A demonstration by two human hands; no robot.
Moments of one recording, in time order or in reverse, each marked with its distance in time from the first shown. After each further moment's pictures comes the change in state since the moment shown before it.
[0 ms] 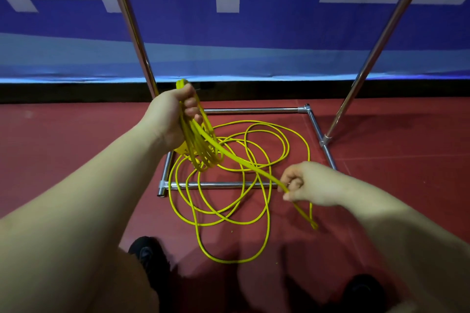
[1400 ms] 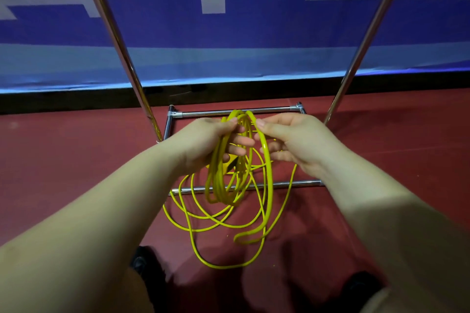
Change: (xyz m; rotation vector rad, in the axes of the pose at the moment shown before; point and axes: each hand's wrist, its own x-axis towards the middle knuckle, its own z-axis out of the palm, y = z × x) left_hand -0.015 -0.041 0.039 0.581 -0.254 -0.154; right_hand -0.001 -0.061 -0.037 1.064 0.327 0.004
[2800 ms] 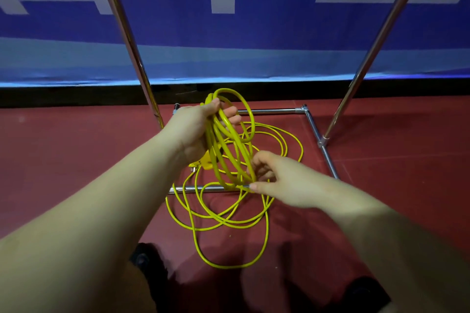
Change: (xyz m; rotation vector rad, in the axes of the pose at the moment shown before) left_hand -0.002 0.012 -0.013 -0.494 0.204 0.074; right_hand 0.001 0.049 0.006 -0.884 -0.315 -0.202
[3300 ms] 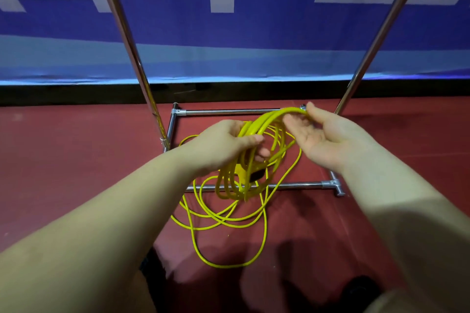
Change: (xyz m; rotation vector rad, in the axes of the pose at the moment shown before) left_hand -0.009 -0.026 0.010 0.681 -0.358 0.076; right_hand 0.005 -0.015 -0.065 1.762 0.473 0.355
